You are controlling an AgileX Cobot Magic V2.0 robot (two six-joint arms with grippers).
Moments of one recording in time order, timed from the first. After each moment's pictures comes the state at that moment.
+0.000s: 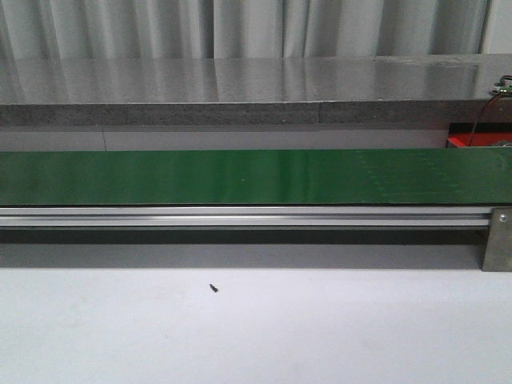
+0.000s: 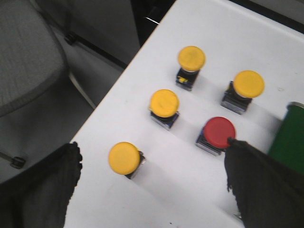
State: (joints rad) left arm 0.63 1.52 -1.36 -0.03 0.77 0.05; right arm -0.06 0.63 -0.58 0.29 0.64 -0.34
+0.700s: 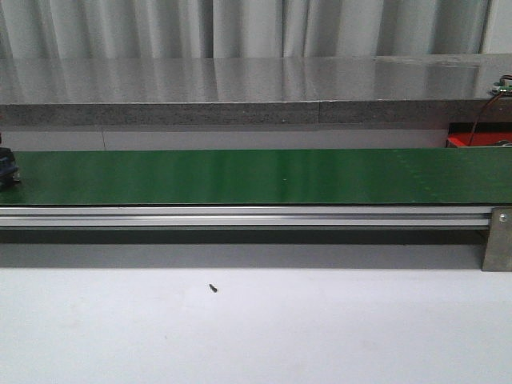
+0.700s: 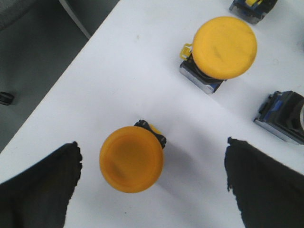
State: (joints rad) left arm 0.67 1.87 -1.36 -0.01 0.69 0.04; right arm -0.06 0.63 -0.58 0.29 0.64 -0.34
